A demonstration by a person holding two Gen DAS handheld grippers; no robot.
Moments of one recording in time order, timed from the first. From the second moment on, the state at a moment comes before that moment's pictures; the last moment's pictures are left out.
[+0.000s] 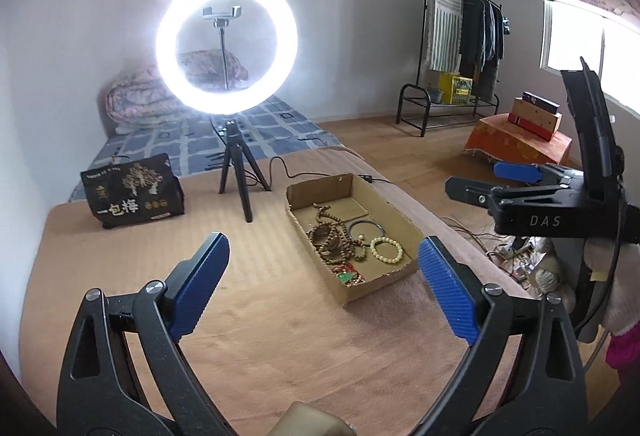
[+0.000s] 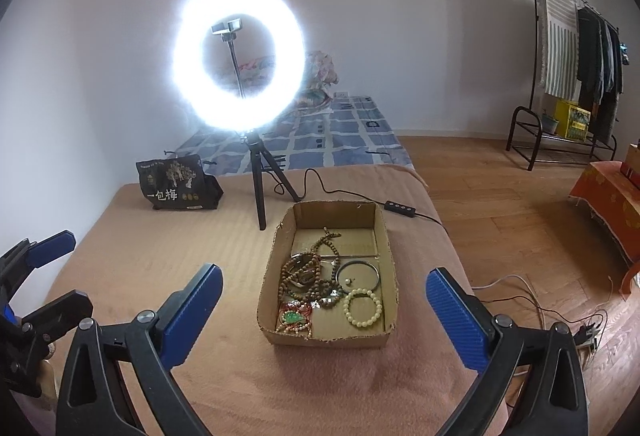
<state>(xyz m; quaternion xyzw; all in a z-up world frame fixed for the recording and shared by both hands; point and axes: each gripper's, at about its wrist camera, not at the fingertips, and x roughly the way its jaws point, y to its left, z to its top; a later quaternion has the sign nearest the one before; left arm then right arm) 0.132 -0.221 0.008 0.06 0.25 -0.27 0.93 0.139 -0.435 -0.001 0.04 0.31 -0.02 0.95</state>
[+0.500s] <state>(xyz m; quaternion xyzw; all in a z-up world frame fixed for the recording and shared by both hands) 0.110 -0.205 0.013 0.07 0.25 -0.22 0.94 0.102 -0.421 0.003 0.03 0.30 -0.03 0.95</state>
